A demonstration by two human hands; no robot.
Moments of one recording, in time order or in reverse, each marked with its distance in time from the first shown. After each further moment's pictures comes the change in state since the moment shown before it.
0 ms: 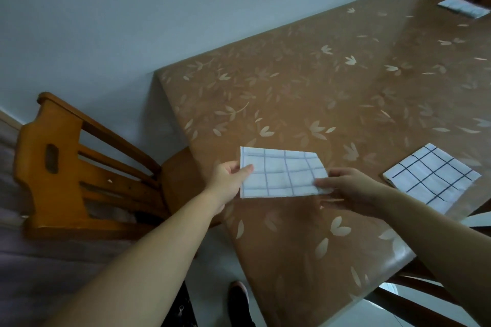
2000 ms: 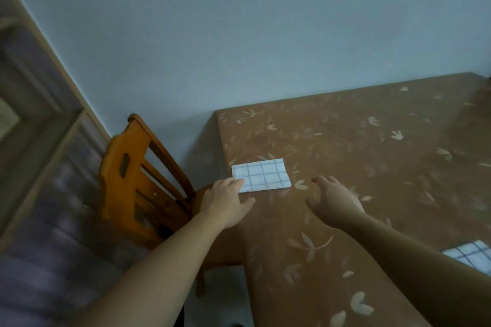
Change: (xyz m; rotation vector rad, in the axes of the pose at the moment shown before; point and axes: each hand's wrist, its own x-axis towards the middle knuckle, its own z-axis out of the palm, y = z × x) left_hand -0.018 0.032 -0.073 1.006 0.318 0.198; right_hand 0.026 -0.092 0.070 -1.164 0.364 -0.529
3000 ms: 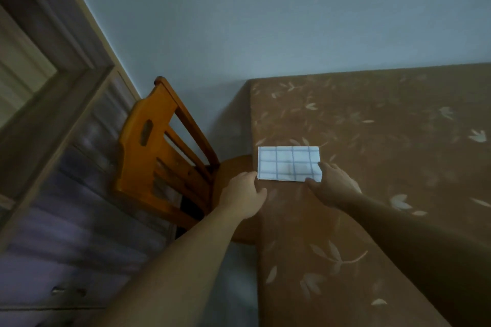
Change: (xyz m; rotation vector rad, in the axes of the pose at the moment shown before) left_hand 0.022 -0.008 0.030 -0.346 -0.079 -0.284; right_hand 0.091 -0.030 0.049 -0.019 -0.185 -0.106
